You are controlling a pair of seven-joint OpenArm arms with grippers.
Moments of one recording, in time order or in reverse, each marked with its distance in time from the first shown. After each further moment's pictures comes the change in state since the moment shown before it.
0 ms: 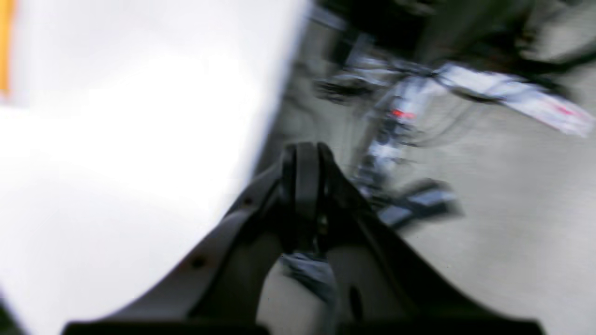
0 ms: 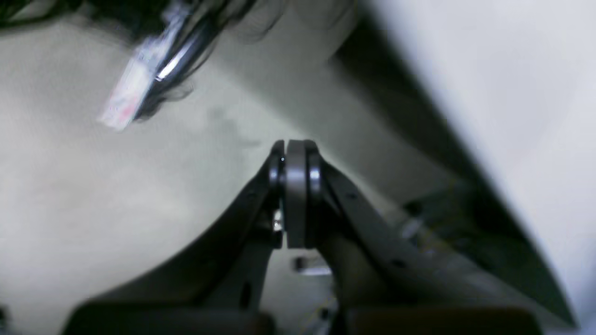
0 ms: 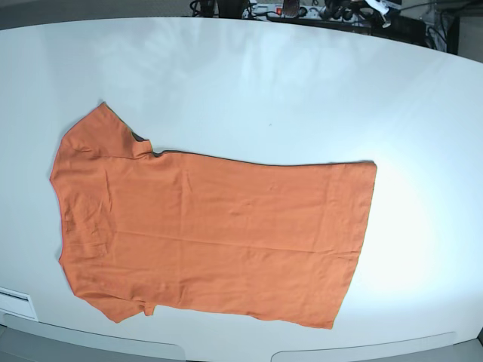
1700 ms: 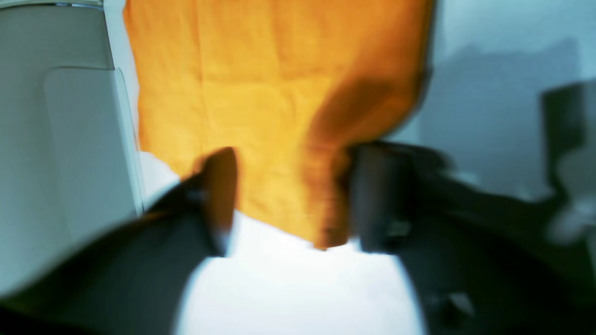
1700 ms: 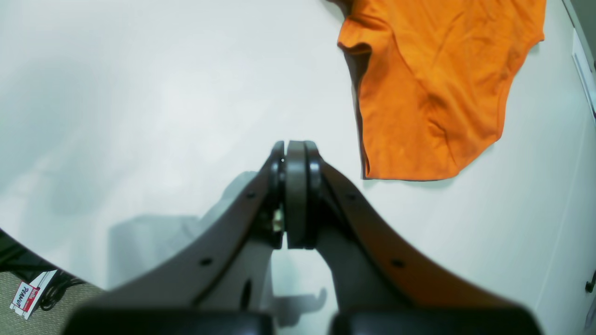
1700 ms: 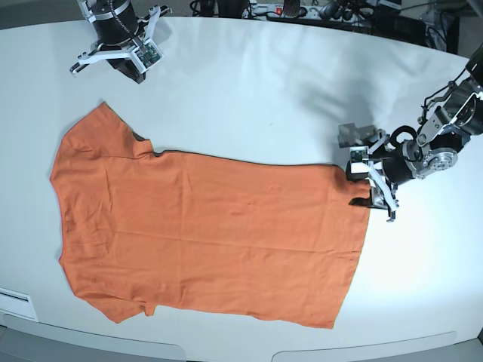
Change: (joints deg) left arm -82.0 -4.6 26.3 -49.7 -12.6 -29.4 -39.6; right arm 25.4 0.1 0.1 -0.1 5.4 7.1 13.2
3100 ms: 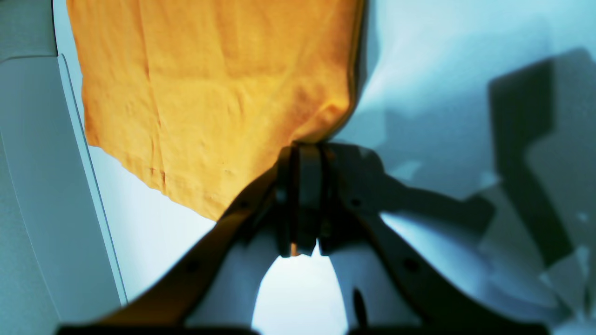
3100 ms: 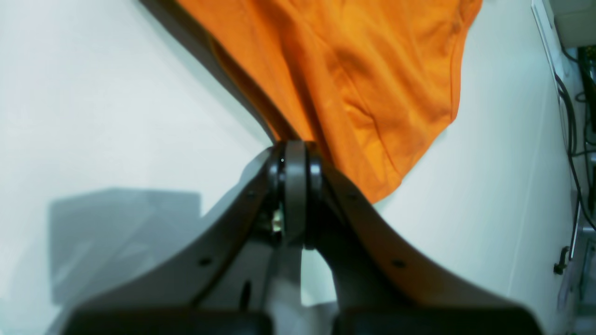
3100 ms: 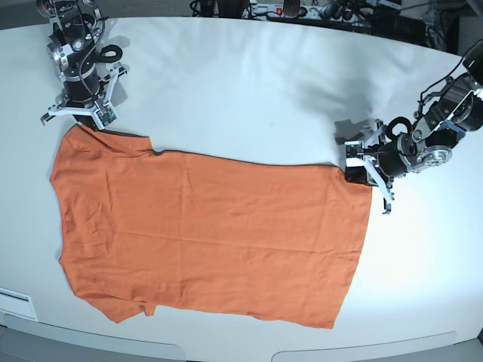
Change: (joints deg) left arm 0.3 0.0 0.3 1.9 -3.7 -2.6 5.9; right arm 19.5 7.4 6.6 -26.5 7.3 0.5 2.6
